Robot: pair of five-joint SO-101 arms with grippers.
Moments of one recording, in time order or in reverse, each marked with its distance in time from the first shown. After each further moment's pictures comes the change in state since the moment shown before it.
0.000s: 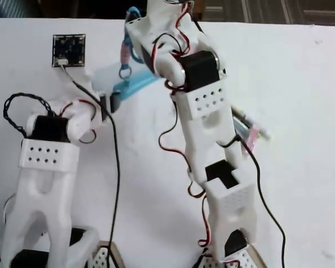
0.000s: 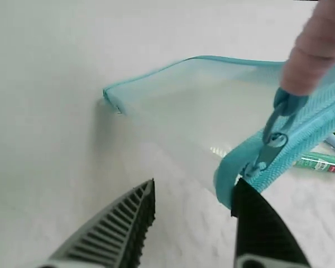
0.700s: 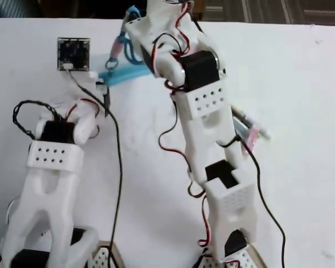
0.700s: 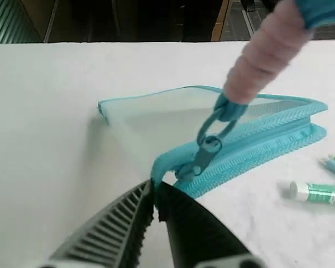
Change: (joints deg) left arm 0.0 0.0 8.2 -17.2 -5.7; right arm 0.0 0.1 0.0 0.0 0.0
